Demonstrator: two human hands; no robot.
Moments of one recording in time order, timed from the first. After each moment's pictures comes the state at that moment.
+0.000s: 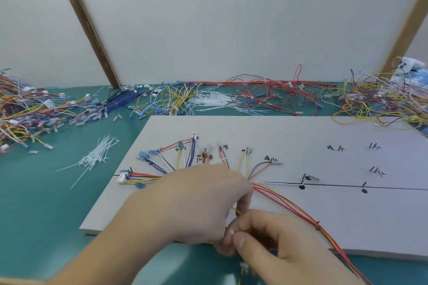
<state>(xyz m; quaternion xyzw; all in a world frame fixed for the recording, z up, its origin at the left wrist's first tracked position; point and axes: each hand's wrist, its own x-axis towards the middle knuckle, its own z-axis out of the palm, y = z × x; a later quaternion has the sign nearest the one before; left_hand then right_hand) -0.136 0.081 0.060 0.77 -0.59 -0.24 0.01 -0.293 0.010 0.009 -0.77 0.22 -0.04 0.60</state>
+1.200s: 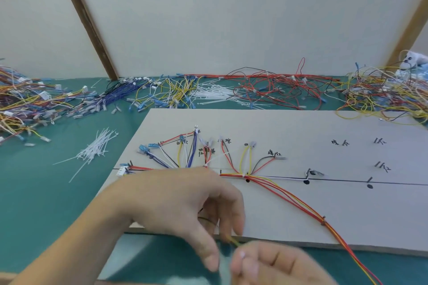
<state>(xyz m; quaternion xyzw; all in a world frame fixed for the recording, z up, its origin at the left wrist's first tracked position) -0.097 0.108 0.041 0.64 -0.63 -0.41 0.14 -0.319 0.035 0.007 -0.50 0.19 0.11 0.84</state>
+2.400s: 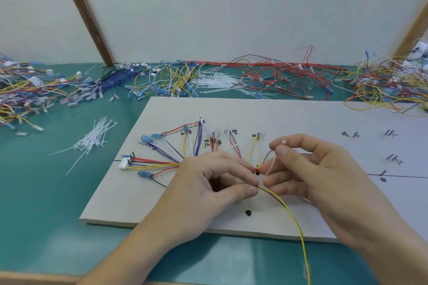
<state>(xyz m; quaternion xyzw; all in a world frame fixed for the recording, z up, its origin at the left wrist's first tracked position) -0.117 0.110 -0.020 0.65 -0.47 -0.25 0.55 -0.263 -0.037 0.010 -0.61 0.29 -0.23 0.70</state>
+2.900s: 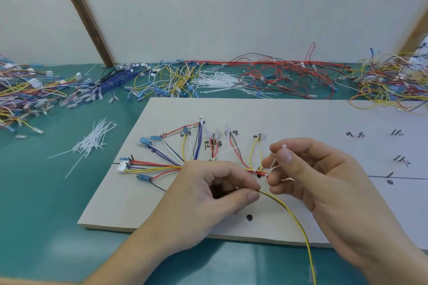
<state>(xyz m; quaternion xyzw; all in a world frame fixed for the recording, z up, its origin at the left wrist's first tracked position) -0.118 0.111 -0.022 0.65 -0.46 -0.28 0.54 -0.265 -0.034 -0.001 -0.59 0.20 -0.28 0.73</state>
